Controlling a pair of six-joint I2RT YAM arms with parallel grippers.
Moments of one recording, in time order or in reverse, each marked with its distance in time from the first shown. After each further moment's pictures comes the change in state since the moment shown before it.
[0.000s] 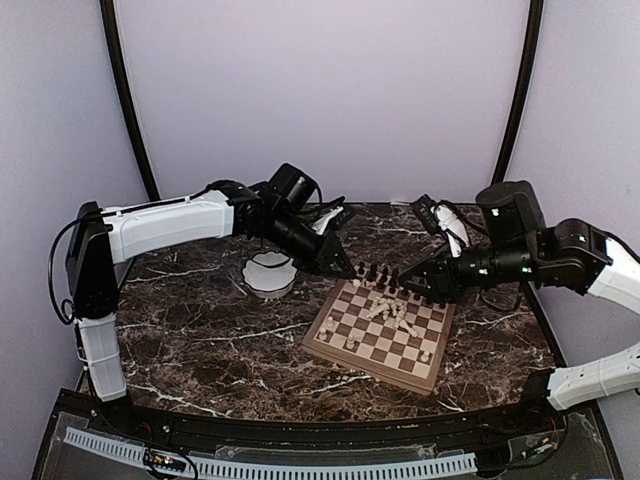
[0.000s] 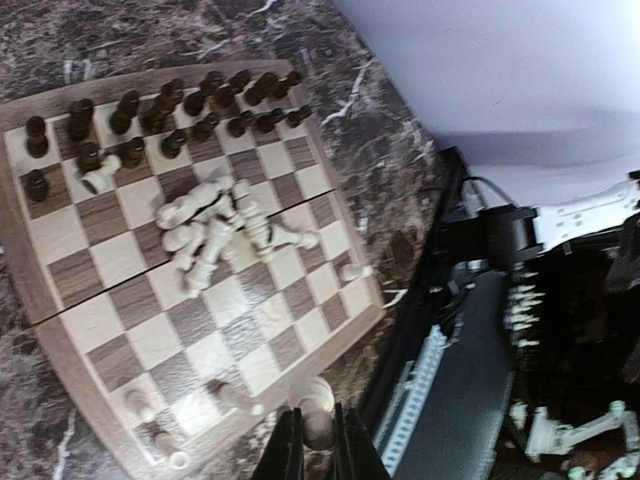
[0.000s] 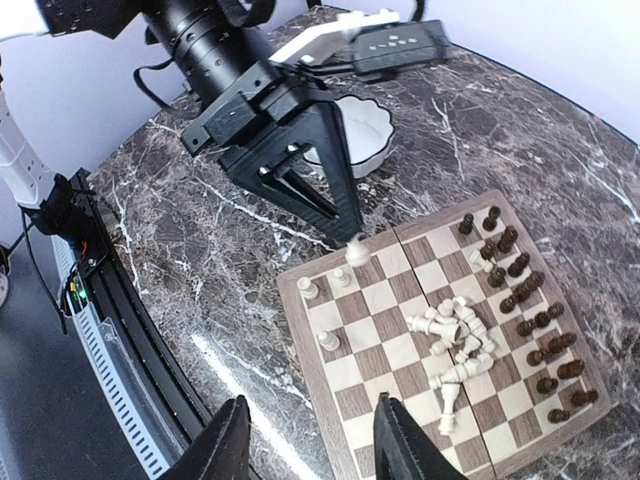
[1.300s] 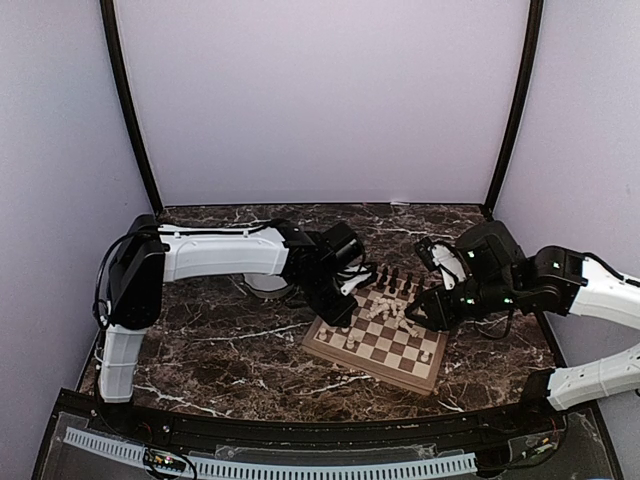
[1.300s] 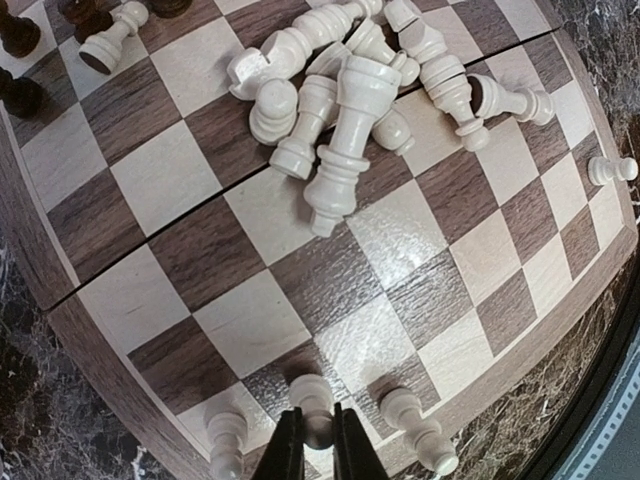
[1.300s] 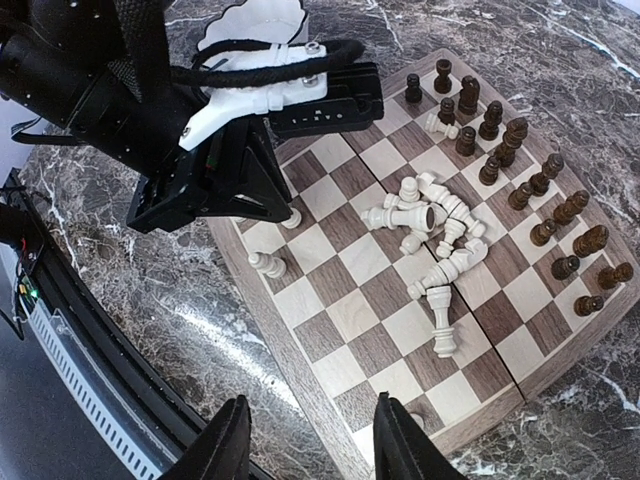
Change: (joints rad) left arm -0.172 0.209 0.079 -0.206 -0.506 0.291; right arm -0.010 -0.035 -0.219 0.002 0.078 0.205
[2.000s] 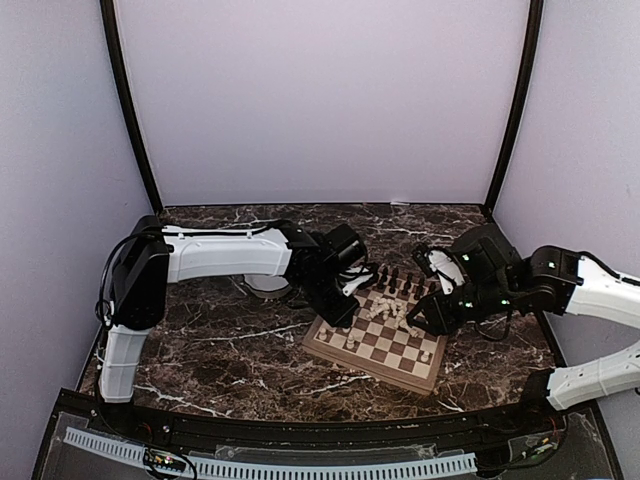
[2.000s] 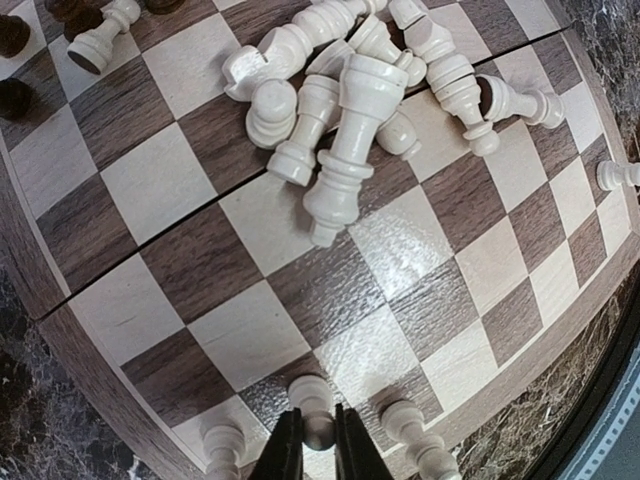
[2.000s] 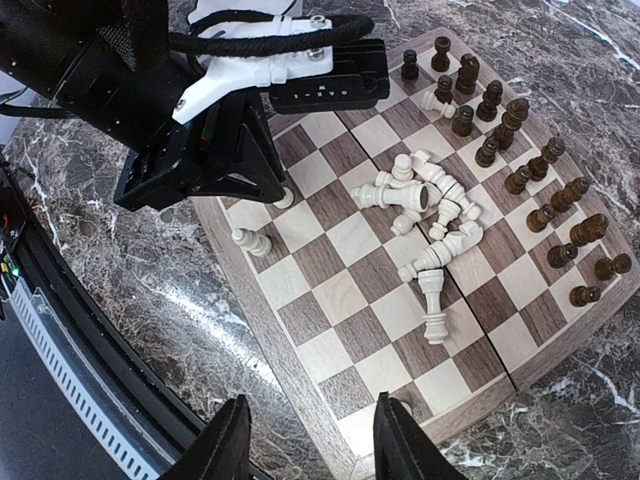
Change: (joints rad) left arm -0.003 0.027 0.018 -0.003 -0.002 -0.006; right arm 0.000 0.020 0.000 -0.037 0.000 -0.040
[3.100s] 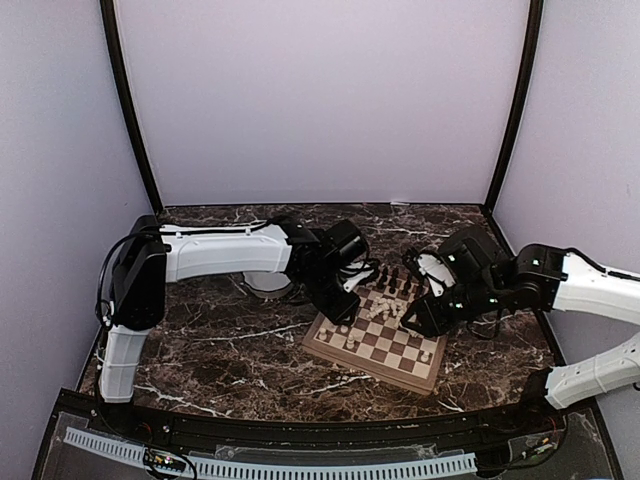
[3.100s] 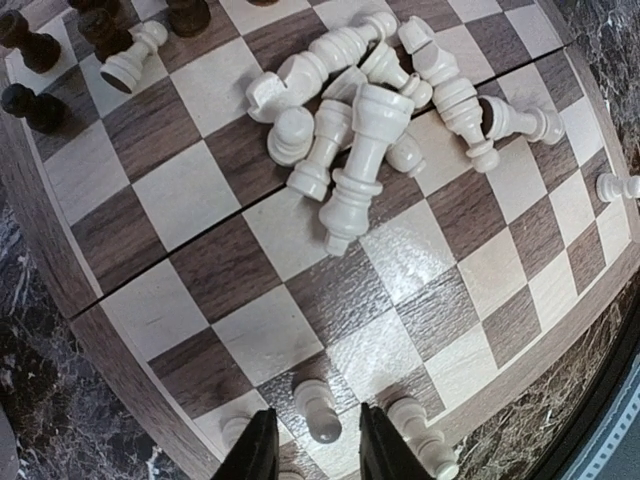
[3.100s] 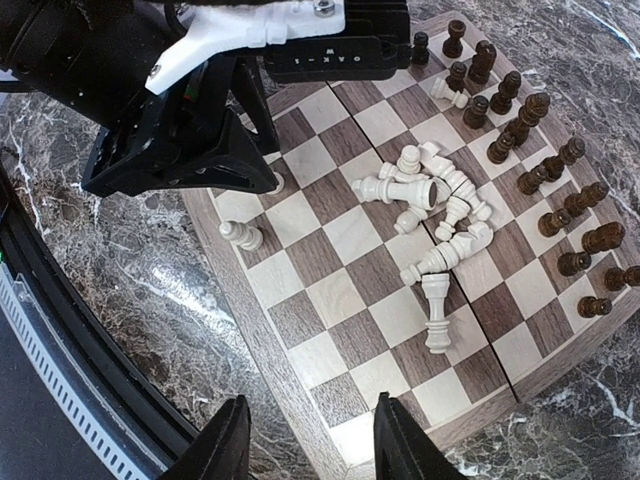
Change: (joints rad) left arm -0.004 0.000 0.032 -0.032 -0.034 -0.002; right arm -0.010 0.078 0.007 0.017 -0.016 -0.046
